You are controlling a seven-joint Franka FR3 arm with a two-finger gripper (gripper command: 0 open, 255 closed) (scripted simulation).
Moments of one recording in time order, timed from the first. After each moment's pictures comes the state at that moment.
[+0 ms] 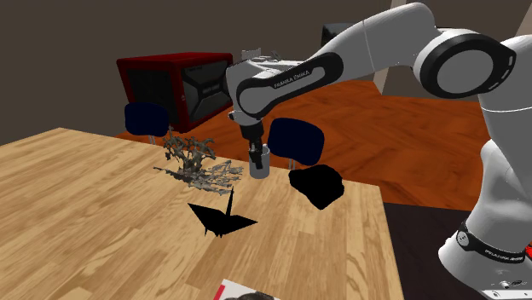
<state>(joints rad) -0.09 0.59 -0.18 -1.41 0.02 1.85 -0.34</state>
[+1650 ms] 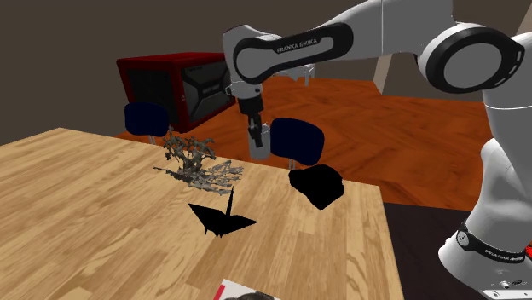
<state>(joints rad) -0.10 0.56 -0.19 -1.26 0.02 1.65 -0.35</state>
